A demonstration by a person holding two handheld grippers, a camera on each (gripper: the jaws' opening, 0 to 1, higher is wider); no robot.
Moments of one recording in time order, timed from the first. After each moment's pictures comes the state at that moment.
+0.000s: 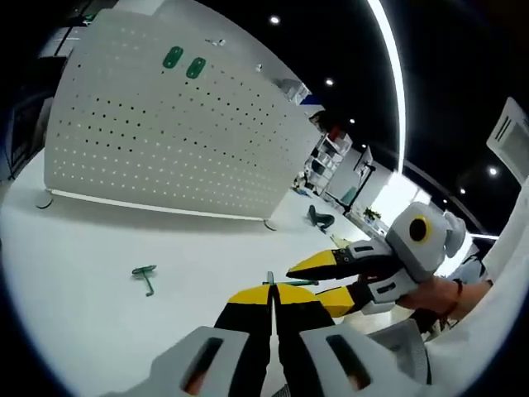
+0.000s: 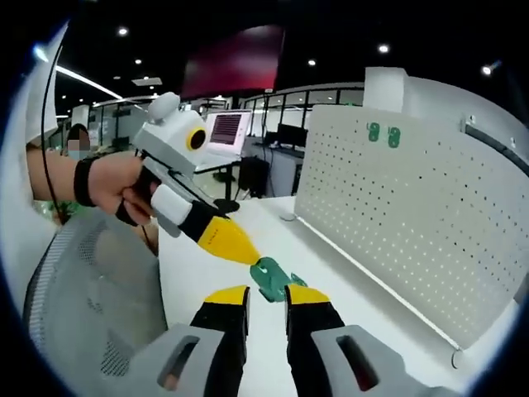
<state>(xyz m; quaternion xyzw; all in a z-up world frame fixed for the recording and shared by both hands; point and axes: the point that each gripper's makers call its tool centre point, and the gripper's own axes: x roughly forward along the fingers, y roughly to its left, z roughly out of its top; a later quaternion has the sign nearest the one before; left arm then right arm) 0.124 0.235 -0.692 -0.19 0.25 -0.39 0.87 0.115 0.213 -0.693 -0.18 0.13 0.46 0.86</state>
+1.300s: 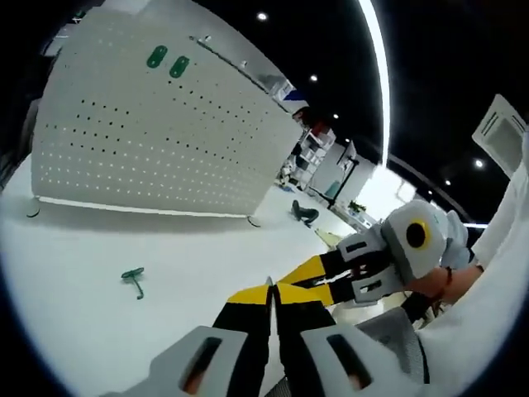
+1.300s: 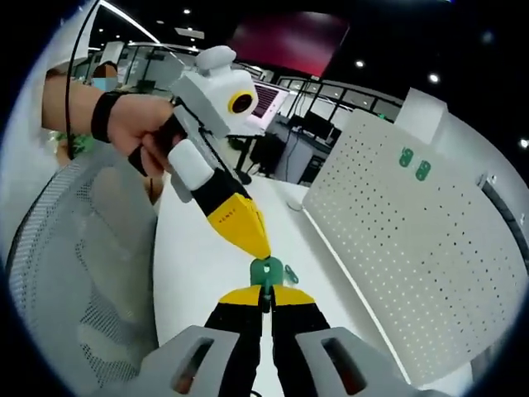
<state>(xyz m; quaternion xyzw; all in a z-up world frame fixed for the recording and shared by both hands) 0.110 0.232 -0.682 -0.13 0.22 -0.44 0.86 0.104 0.218 -0.697 -0.32 0.12 0.47 0.82</state>
